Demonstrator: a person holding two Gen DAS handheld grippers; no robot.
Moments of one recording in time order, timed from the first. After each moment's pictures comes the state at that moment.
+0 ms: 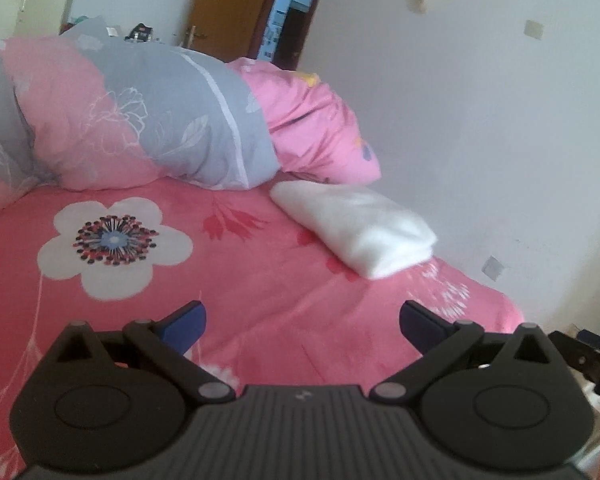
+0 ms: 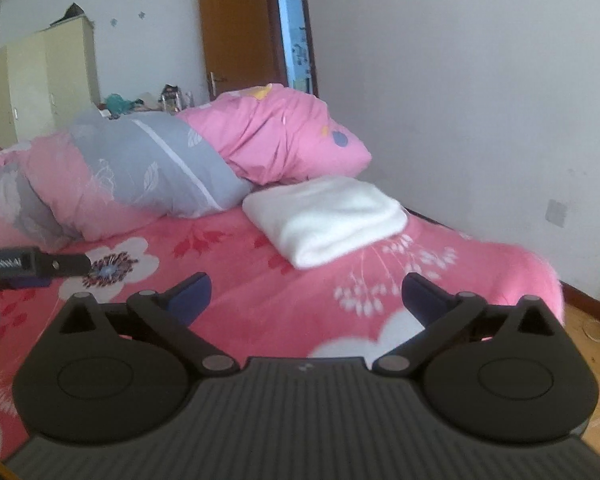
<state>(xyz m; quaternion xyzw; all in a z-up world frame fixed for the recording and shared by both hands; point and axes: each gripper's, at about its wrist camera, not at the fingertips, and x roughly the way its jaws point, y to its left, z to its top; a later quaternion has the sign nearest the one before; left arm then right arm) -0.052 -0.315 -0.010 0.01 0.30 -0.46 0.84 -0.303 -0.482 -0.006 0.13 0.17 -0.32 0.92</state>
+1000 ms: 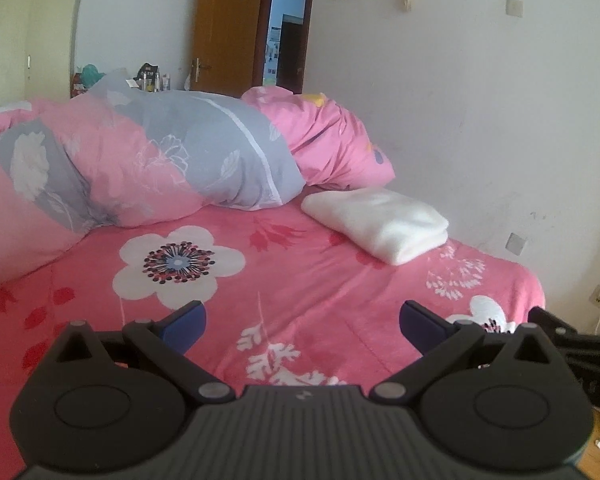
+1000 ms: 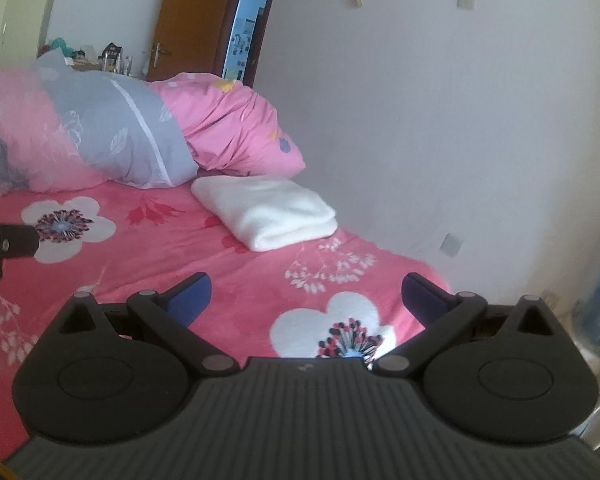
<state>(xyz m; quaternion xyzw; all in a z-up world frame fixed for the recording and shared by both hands) -0.089 -0.249 0.026 0.08 0.25 -0.43 0.87 -0.272 -0.339 0.028 -0.01 0.22 -0.46 0.86</state>
